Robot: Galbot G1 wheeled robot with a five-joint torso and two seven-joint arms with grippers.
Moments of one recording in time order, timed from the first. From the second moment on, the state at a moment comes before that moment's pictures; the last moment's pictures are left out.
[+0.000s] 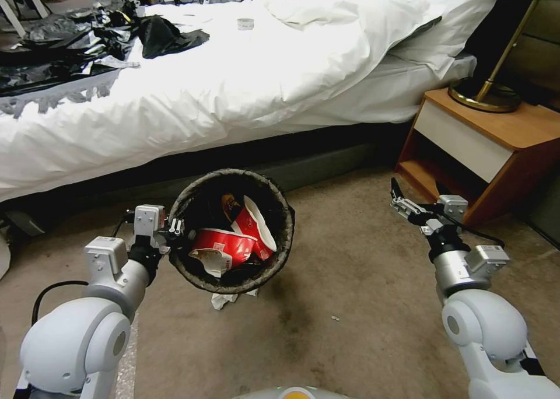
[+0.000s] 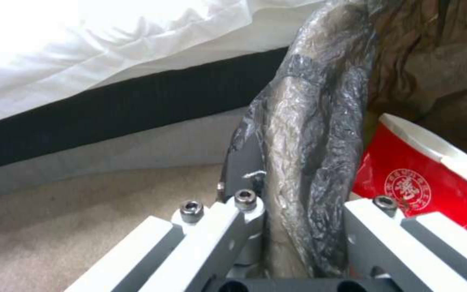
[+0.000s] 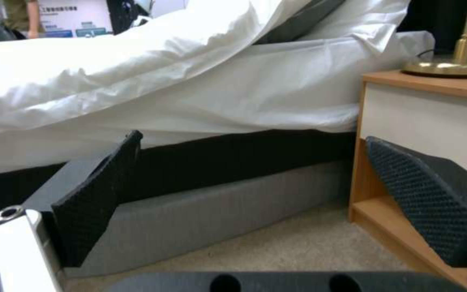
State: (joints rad) left arm 1.49 -1.33 -0.73 -2.44 -0.28 0.74 0.06; right arm -1.42 1.28 0.62 2.15 0.38 -0.13 0.07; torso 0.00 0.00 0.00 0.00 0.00
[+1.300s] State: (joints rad) left arm 1.48 -1.33 -0.73 -2.43 -0.29 0.74 0.06; right arm -1.42 1.28 0.62 2.14 0.38 -0.13 0.07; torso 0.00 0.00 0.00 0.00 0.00
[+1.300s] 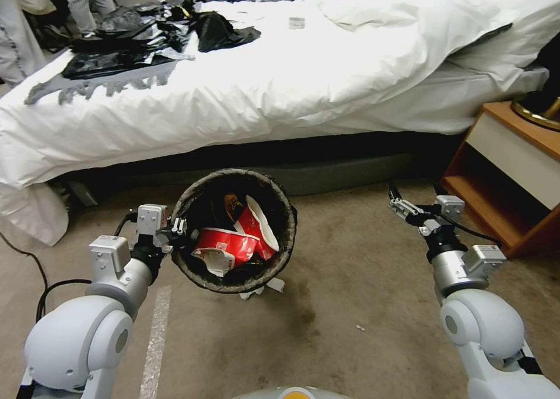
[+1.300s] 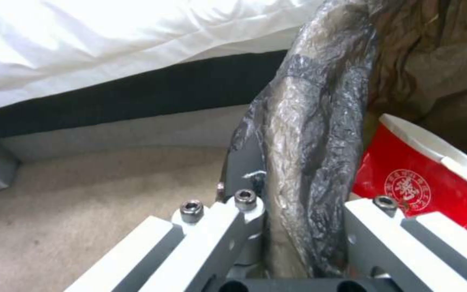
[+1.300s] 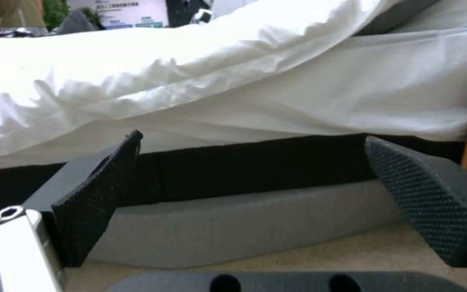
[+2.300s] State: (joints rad) left arm 1.48 -1.33 -0.72 -2.43 -0.29 0.74 0.07; right arm -1.41 1.28 0.61 2.15 0.38 -0.15 0.08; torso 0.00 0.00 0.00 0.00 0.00
